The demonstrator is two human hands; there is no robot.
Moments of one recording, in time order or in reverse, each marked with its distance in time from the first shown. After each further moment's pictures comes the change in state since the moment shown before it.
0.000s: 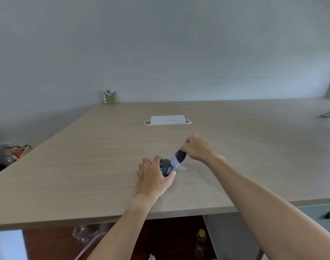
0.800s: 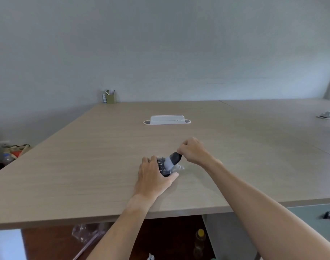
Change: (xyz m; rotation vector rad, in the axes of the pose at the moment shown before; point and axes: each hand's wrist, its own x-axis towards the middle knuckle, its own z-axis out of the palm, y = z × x) left_hand 0.000 -0.002 0.001 -0.099 0.004 -0.059; right_hand -0.009 -0.003 0.009 0.120 -0.035 0.021
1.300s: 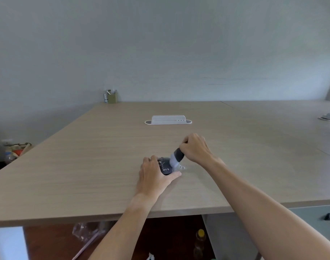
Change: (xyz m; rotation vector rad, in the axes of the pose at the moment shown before) left_hand 0.003 -0.001 -0.001 -0.007 0.021 -0.004; right_hand 0.004 -0.003 0.001 -0.083 0.142 -0.035
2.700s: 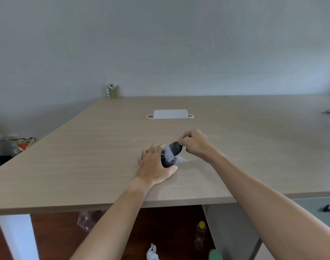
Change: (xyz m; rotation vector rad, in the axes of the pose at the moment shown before) left_hand 0.011 -0.007 -0.006 0.168 -0.156 0.117; right_hand -0.017 -0.004 -0.008 0.175 -0.111 0.028
